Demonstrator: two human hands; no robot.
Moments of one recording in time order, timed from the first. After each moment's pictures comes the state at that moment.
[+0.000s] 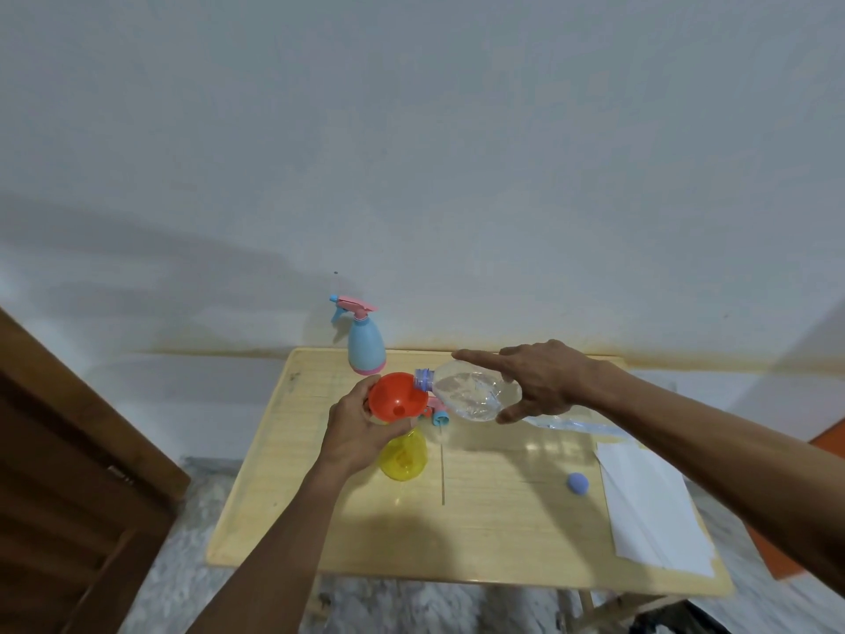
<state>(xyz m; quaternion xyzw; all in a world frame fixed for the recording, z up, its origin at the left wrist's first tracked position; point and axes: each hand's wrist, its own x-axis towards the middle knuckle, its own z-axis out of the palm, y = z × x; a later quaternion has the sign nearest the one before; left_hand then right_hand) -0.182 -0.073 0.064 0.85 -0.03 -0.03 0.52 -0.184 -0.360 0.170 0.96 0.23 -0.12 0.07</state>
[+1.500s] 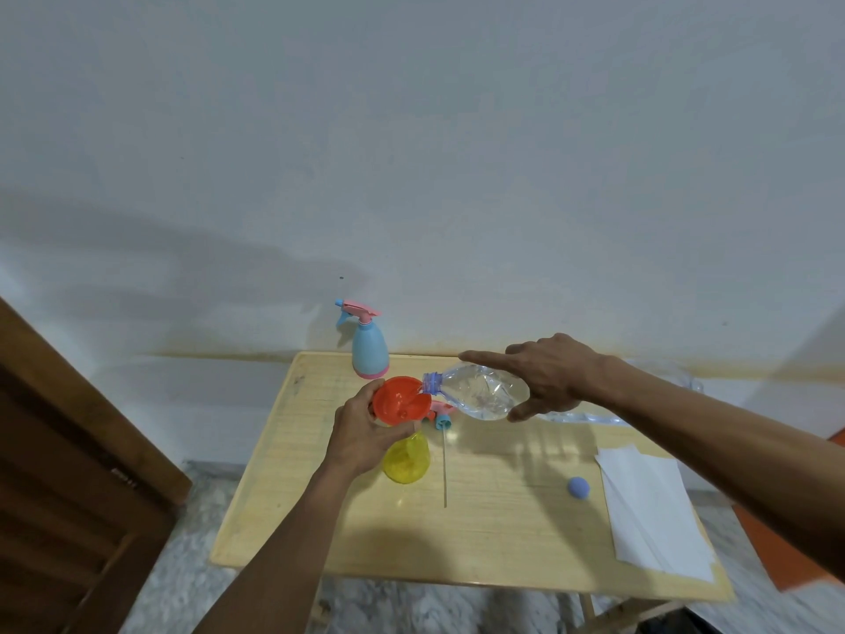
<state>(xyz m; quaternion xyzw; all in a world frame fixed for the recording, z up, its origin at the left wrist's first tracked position) -0.185 -0.071 0.064 0.84 -0.04 -0.04 0.53 -0.187 -0.358 0.187 0.96 0.23 -0.10 0.14</state>
